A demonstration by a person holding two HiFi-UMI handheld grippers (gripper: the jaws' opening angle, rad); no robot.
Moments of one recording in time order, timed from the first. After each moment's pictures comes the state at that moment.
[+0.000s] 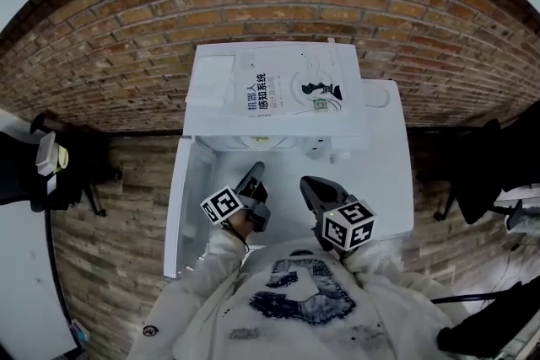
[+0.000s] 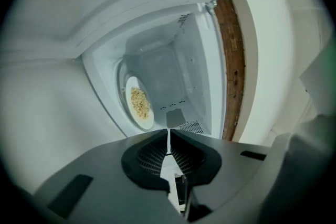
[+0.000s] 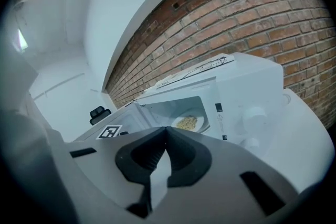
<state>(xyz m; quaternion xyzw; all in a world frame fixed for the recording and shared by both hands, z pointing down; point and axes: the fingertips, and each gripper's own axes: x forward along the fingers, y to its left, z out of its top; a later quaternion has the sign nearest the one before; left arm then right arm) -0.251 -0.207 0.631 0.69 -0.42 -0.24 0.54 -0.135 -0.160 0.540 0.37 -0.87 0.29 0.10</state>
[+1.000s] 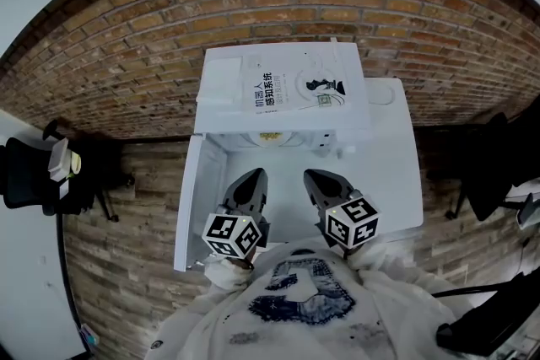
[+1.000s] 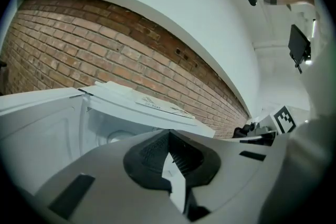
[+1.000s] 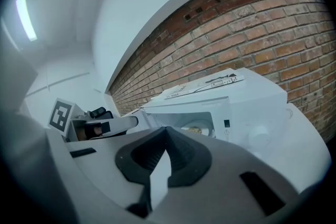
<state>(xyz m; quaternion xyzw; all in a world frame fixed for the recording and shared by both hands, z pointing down) -0.253 -0.154 0.486 0.82 -0.53 -0.03 0.22 -0.147 -0.153 0.506 0.37 -0.89 0.24 0.08</state>
